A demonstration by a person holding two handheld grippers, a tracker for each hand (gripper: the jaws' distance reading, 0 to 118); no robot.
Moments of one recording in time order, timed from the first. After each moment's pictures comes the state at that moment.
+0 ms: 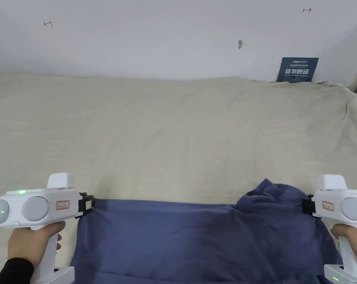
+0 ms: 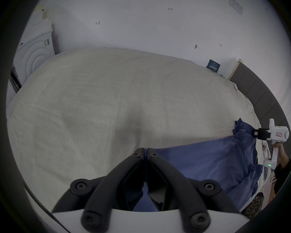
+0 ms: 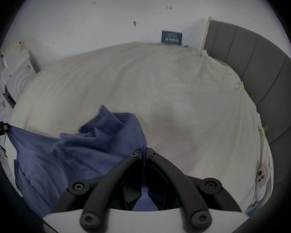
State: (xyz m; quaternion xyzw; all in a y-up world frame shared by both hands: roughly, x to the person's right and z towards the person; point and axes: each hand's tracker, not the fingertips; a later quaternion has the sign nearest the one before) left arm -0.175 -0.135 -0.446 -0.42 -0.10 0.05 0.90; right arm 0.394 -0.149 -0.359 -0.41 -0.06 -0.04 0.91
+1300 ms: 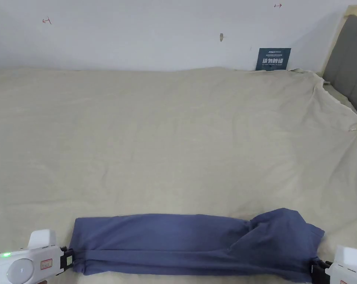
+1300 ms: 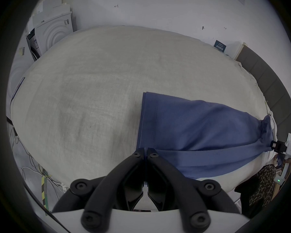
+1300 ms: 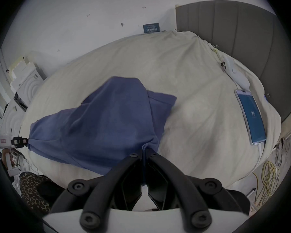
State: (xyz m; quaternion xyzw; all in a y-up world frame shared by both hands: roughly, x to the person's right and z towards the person) left arm -0.221 -0.211 -0.236 -0.48 -0.06 0.03 0.88; right arm 0.374 -0.220 -0.073 -0.43 -0.10 -0.13 0.89
